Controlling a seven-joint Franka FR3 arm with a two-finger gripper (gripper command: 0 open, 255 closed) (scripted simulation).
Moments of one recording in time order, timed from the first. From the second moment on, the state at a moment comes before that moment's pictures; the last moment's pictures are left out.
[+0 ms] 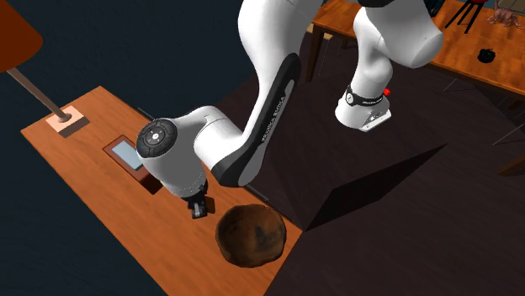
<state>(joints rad) 0.14 0.67 0.11 -1.72 -0.18 2.36 0.52</state>
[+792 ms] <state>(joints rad) 0.14 0.57 0.13 -1.71 -0.16 2.25 0.51</state>
